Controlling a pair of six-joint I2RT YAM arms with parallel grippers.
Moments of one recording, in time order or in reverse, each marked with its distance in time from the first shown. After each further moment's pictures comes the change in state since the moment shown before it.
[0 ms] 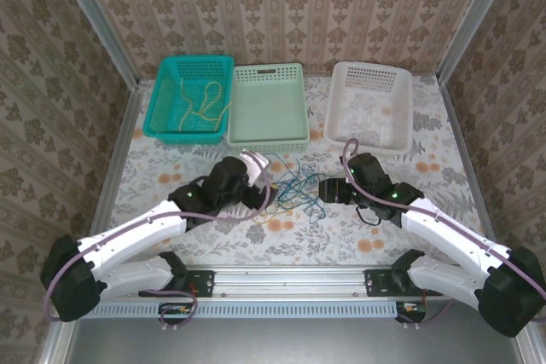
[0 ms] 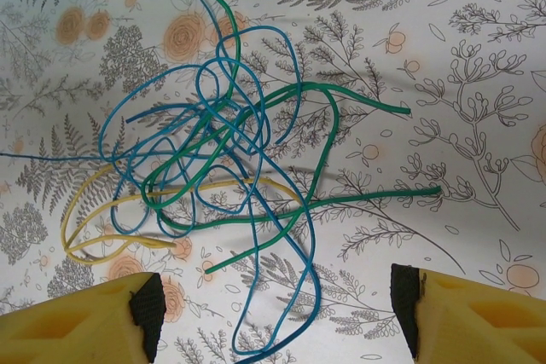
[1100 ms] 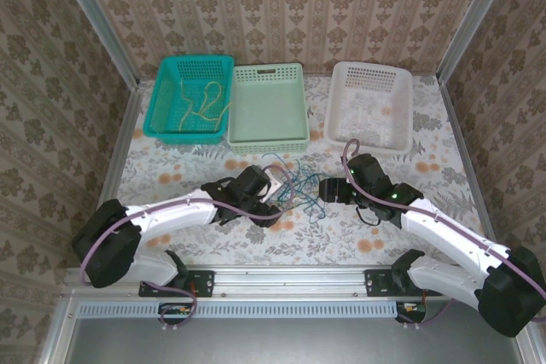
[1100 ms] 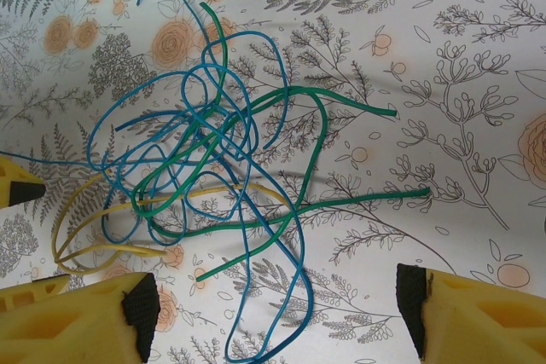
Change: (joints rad) left arm -0.008 0.305 0.015 -0.072 0.119 -0.008; right arm 0.000 0.000 -0.008 0.008 0.023 0.013
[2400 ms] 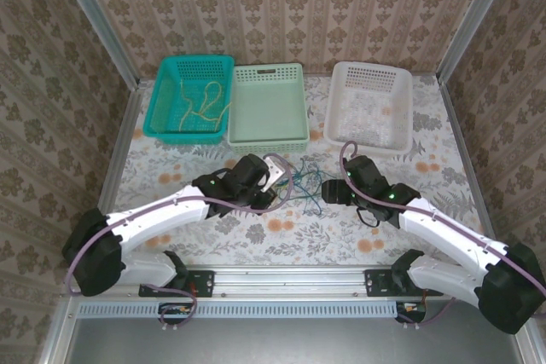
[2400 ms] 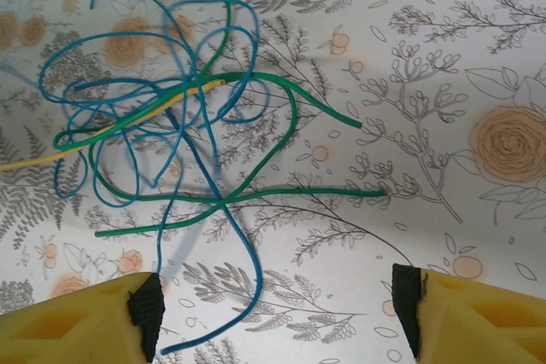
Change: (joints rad) left arm -0.002 -0.101 0.122 -0.093 -0.026 0.032; right arm 0.029 0.017 0.002 -0.021 0.100 0.002
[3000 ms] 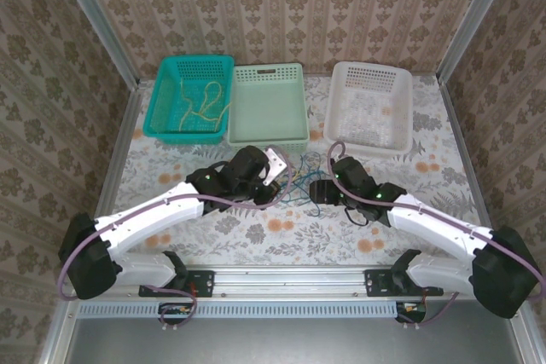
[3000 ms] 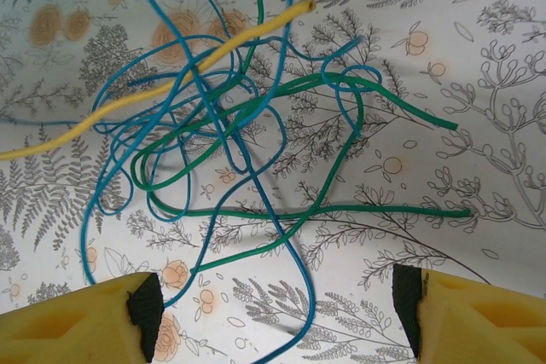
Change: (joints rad) left arm -0.022 -0.021 0.112 -0.060 0.045 -0.001; right arm 0.075 0.116 0.005 0.122 -0.007 0.053
